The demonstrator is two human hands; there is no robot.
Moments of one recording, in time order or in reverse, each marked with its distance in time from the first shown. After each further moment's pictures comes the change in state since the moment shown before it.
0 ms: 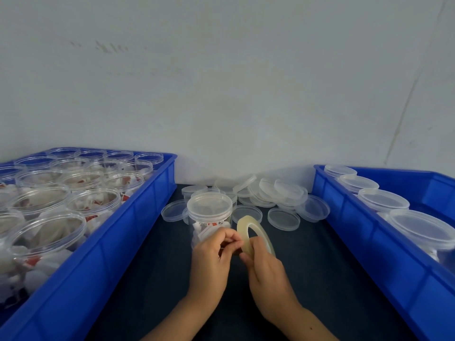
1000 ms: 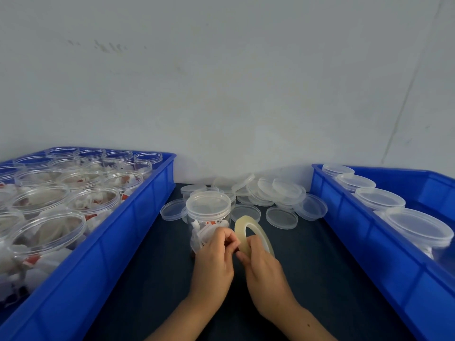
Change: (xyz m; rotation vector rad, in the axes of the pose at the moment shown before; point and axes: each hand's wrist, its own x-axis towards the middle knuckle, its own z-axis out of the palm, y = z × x) left_hand -0.007 -0.004 0.005 0.101 -0.013 0.061; right_hand 0.000 -0.004 0.000 0.013 -0.006 0.030
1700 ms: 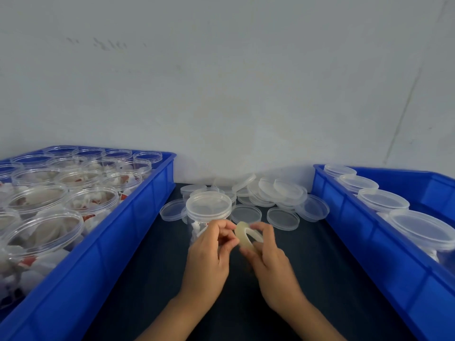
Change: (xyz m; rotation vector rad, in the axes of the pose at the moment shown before) left_hand 0.009 0.000 -0.014 -0.030 0.017 0.067; right_hand 0.007 0.005 -0.013 0.200 0.026 0.007
